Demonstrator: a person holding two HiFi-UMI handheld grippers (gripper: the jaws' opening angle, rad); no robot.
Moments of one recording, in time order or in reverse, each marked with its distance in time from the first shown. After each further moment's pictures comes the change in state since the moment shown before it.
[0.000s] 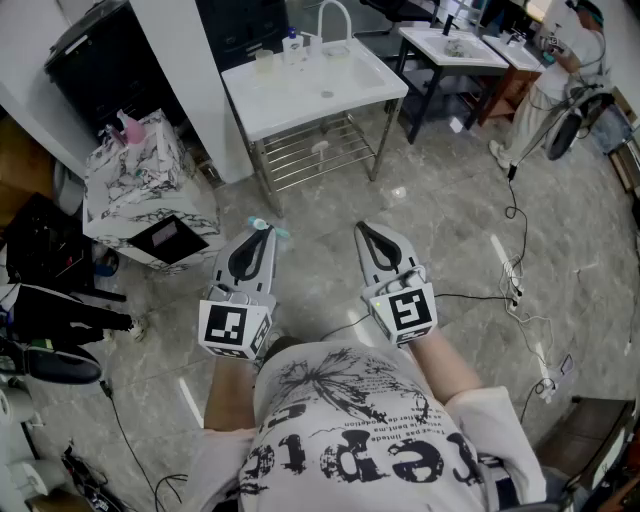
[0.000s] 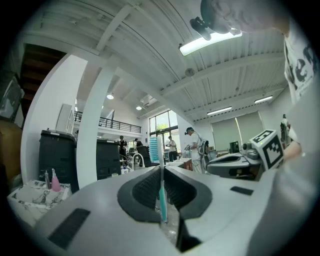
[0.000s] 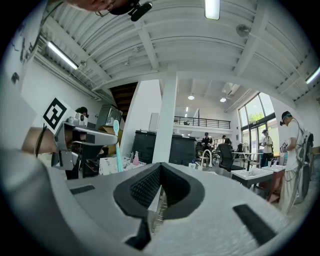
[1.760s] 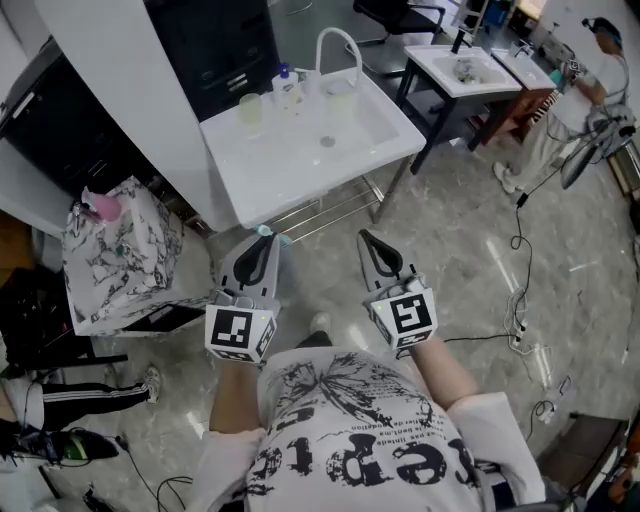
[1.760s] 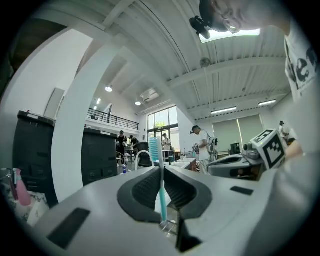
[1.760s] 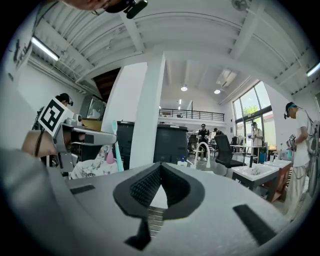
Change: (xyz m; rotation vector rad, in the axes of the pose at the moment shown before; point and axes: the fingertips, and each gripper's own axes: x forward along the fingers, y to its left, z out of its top) left arm 0.299 0.181 -0.045 -0.044 0.023 -0.060; right arm 0.292 -0.165 -0.047 0.053 0.083 -0.074
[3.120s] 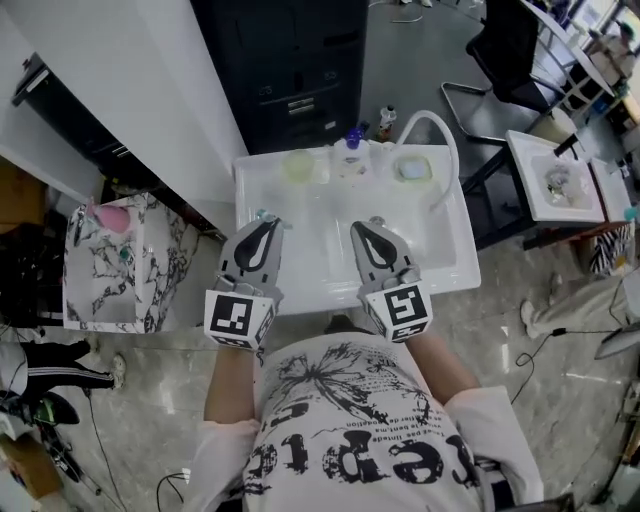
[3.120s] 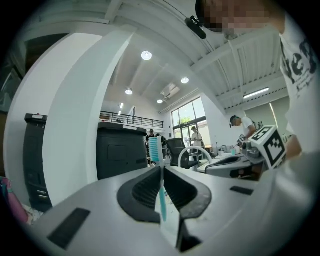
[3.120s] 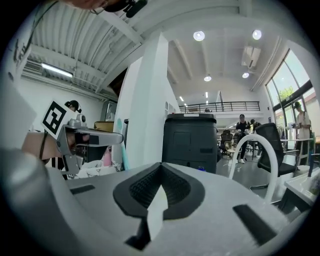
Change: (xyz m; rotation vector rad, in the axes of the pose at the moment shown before) left arm 0.283 0.234 -0.025 0.030 0.044 0.340; right arm 0.390 -0.129 0.000 0.001 -0.015 0.405
